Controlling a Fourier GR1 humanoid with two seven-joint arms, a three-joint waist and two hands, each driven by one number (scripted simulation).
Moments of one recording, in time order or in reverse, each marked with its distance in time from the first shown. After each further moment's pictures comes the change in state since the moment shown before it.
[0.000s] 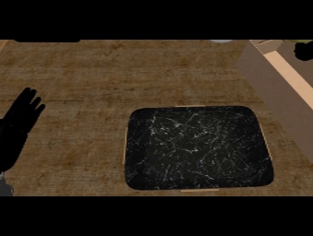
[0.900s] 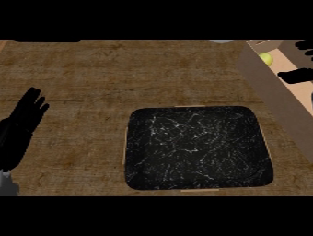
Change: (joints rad) left arm -0.011 -0.030 -0.003 0.011 -0.035 0.001 -0.009; right arm 0.056 0.012 -0.147 0.397 -0.165 -0.173 -0.245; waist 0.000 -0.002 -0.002
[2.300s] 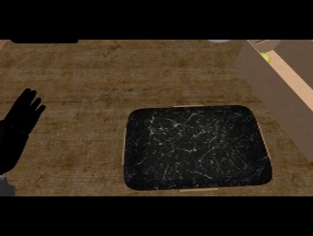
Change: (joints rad) left arm 0.012 -0.012 0.031 -0.022 -0.003 -0.017 0.020; right arm 0.357 -0.144 -0.437 -0.380 -0.683 0.061 -0.161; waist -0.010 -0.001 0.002
